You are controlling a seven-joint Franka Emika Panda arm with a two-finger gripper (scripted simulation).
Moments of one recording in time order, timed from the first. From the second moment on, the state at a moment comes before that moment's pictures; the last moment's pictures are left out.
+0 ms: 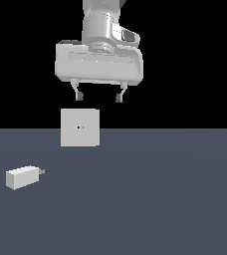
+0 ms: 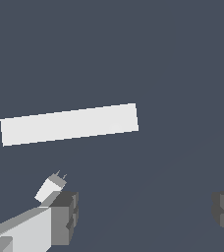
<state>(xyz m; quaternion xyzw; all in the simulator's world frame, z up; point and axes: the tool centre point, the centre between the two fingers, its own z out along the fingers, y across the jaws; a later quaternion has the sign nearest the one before) 0.004 0.033 0.171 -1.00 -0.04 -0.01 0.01</state>
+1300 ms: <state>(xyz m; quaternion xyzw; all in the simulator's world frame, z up) -0.036 0.074 0.138 -1.00 0.06 -0.06 0.00</state>
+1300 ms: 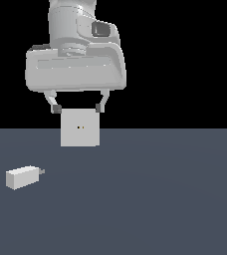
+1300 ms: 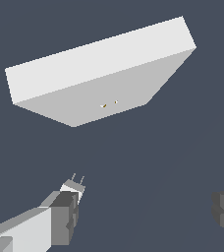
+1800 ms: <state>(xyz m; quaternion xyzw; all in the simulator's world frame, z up) -0.053 0.100 0.117 -0.99 0.12 -0.09 -0.01</state>
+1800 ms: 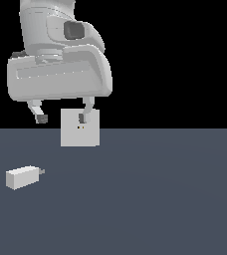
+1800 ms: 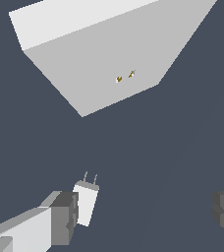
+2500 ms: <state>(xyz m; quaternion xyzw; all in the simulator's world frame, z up) -0.066 0.133 0.090 -0.97 0.18 -0.13 -0.03</state>
